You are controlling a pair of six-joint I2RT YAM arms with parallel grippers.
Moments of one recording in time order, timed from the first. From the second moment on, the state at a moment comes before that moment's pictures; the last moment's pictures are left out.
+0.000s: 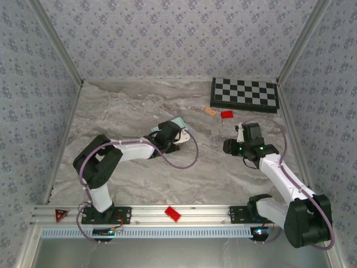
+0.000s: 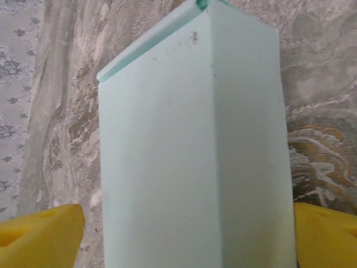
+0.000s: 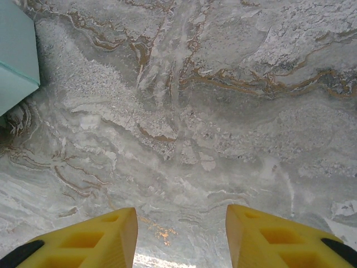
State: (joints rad) left arm -0.81 1.78 0.95 0.03 -0.37 0.68; right arm 0.20 1.07 0.63 -0.48 -0.16 0.30
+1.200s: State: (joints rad) left arm -0.46 1.18 0.76 -0.11 -0.36 0.03; right arm 0.07 1.14 0.65 -0.44 -0.04 0.36
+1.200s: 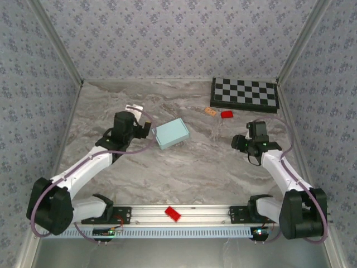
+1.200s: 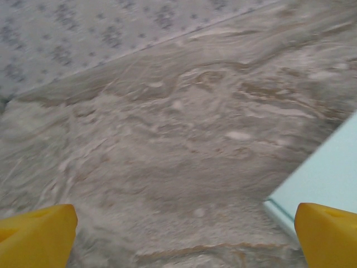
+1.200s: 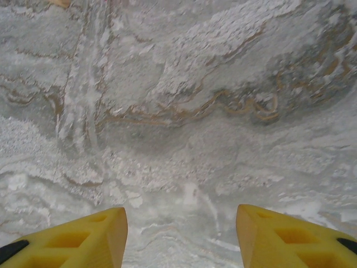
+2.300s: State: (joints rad) left arm -0.05 1.28 0.39 0.35 -0.11 0.00; right arm -0.08 1.27 0.45 0.26 -0.05 0.11
